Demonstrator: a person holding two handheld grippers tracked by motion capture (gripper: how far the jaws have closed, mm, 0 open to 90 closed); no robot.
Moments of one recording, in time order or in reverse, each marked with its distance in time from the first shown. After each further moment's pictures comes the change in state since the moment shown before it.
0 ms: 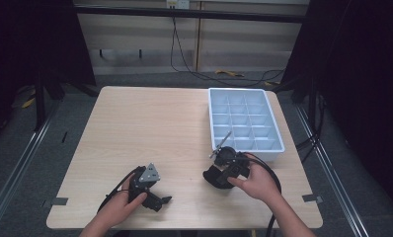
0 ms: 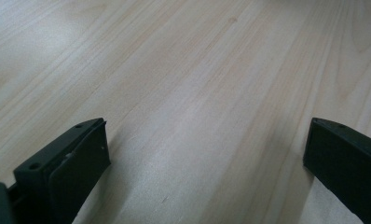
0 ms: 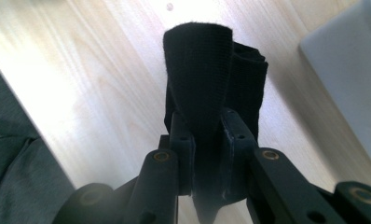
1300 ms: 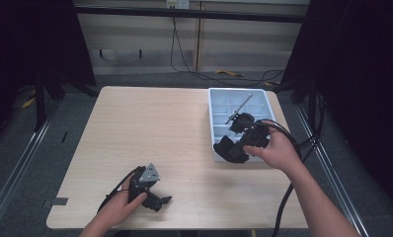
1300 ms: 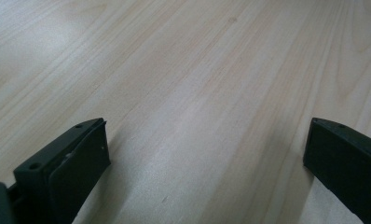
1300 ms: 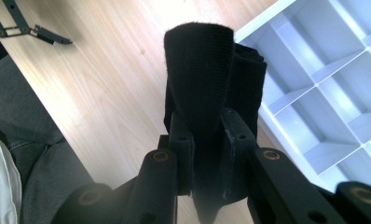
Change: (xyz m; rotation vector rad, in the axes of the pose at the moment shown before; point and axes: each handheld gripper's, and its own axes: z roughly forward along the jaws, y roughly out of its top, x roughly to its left) left arm 0.000 0.000 0.000 -0.007 0.002 -0.007; right arm -0.040 0.016 -0.089 -0.067 -0.011 0.052
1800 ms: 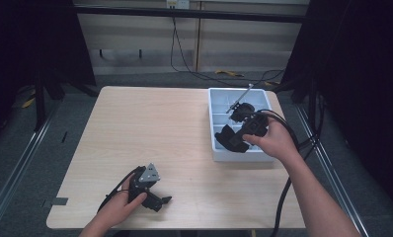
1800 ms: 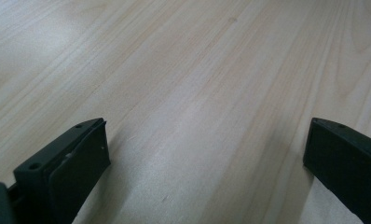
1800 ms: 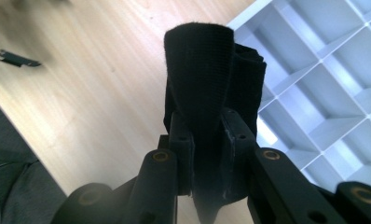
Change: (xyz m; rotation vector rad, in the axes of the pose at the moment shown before) left arm 0.000 0.000 0.000 0.000 0.001 -0.001; right arm -0.024 0.014 0.001 -0.008 -0.053 0.052
